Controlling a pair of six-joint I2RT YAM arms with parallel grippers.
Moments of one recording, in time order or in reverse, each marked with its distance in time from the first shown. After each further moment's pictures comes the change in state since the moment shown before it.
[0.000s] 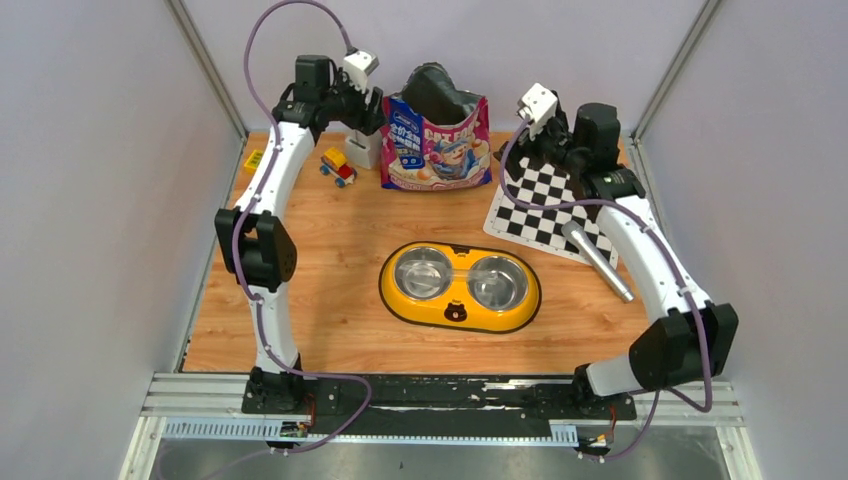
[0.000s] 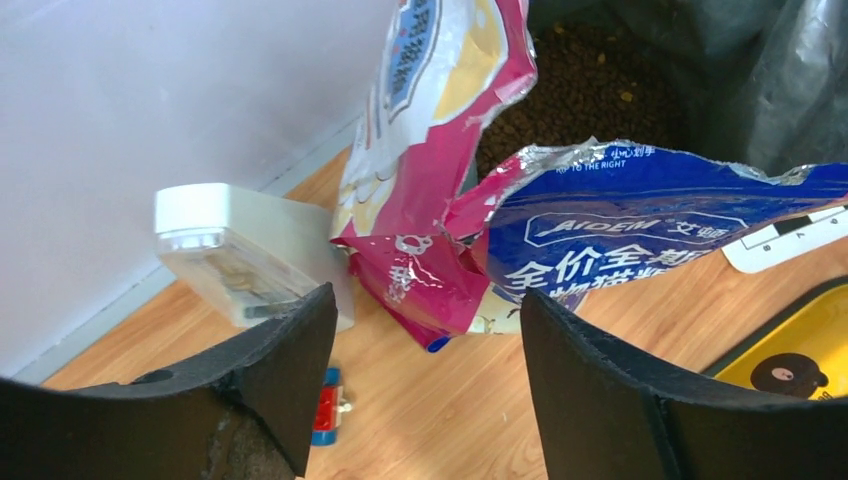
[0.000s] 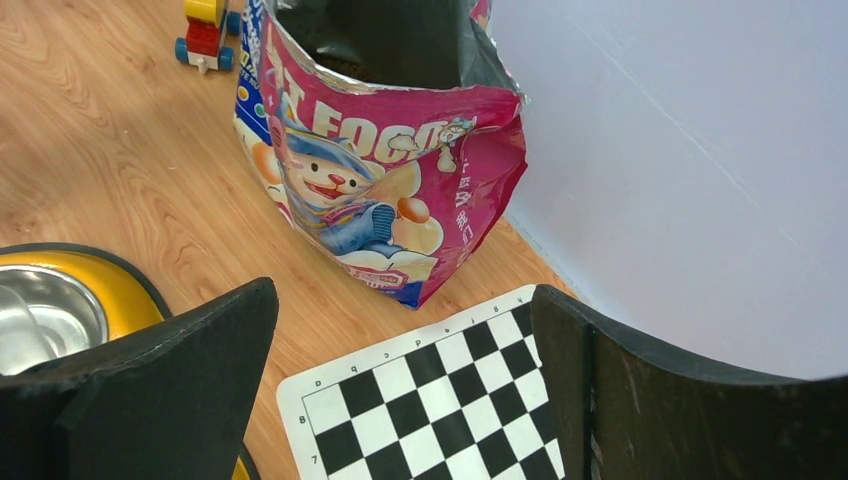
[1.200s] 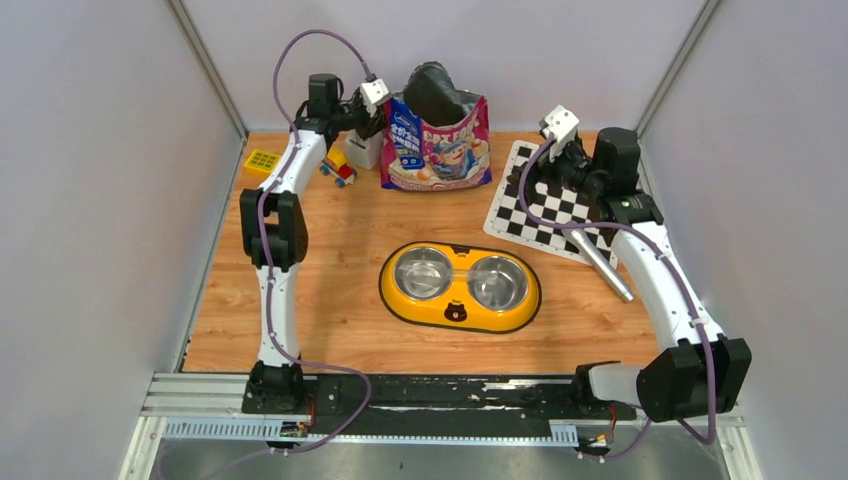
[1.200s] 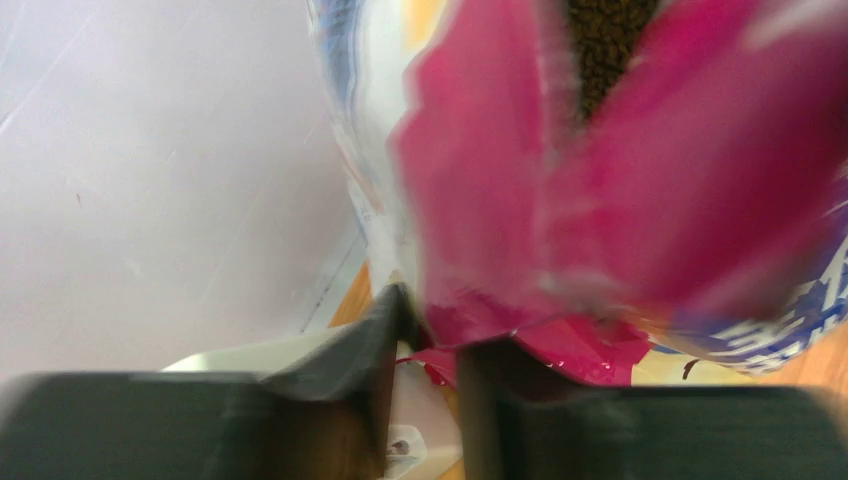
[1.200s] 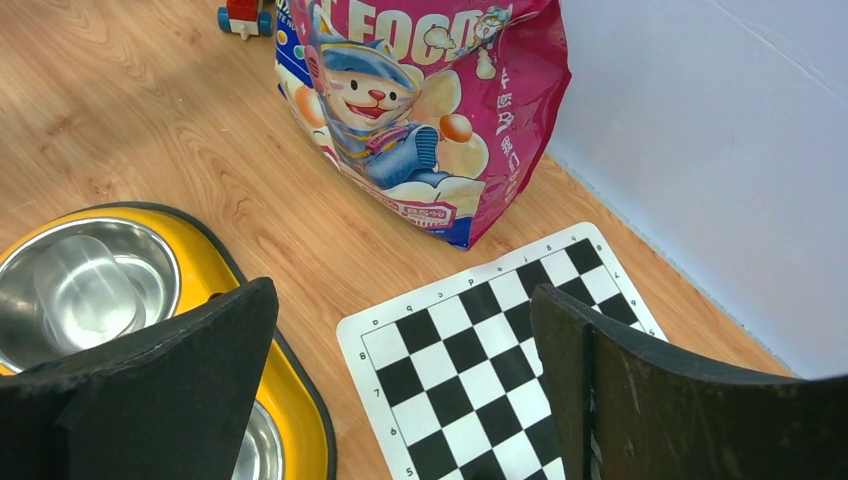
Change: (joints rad) left arm 0.039 0.250 0.002 0.285 0.288 0.370; right arm -0.080 -0.179 -0.190 -0.032 -0.081 0.079
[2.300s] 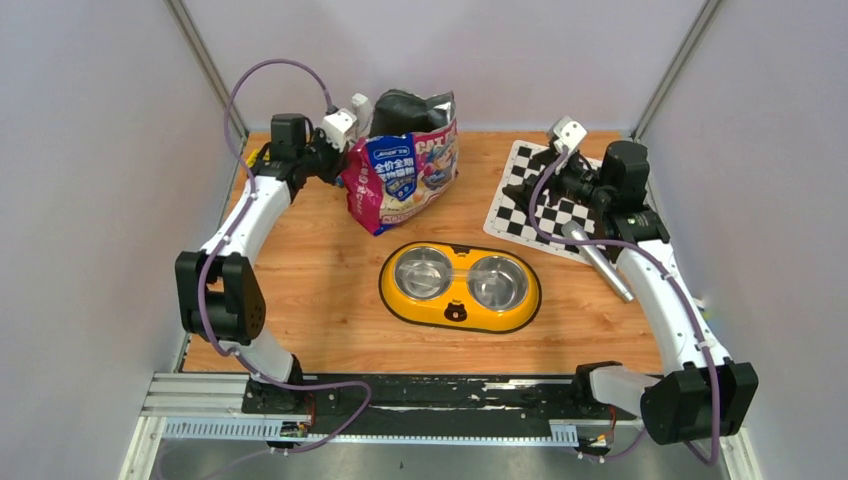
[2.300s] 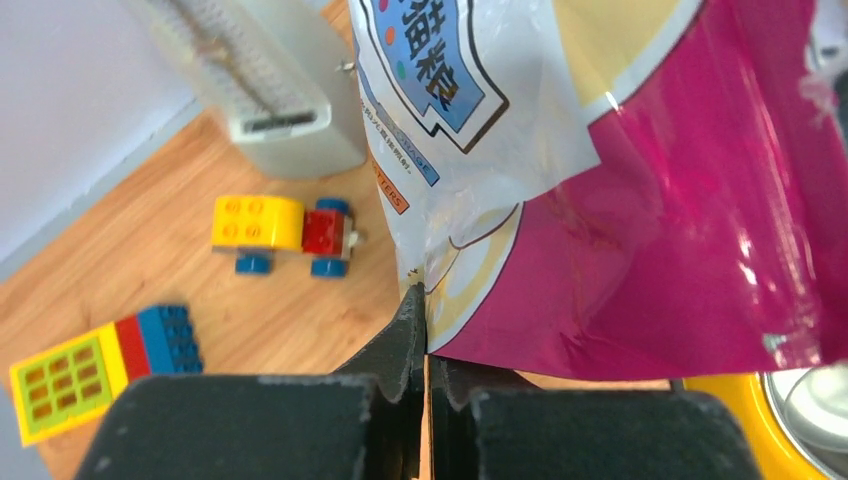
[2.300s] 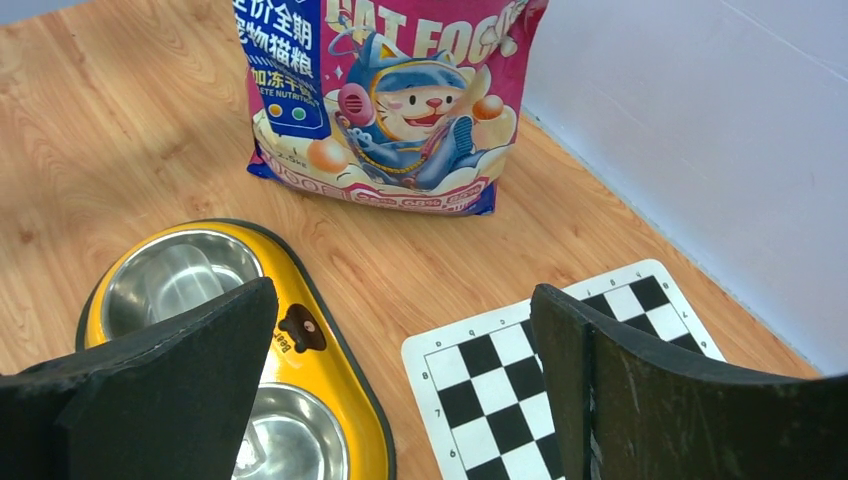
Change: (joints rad) left arm 0.027 -0.645 -0.723 -0.055 -0.336 -0.194; right arm -0.011 -0.098 -0.097 0.064 -0.136 0.093
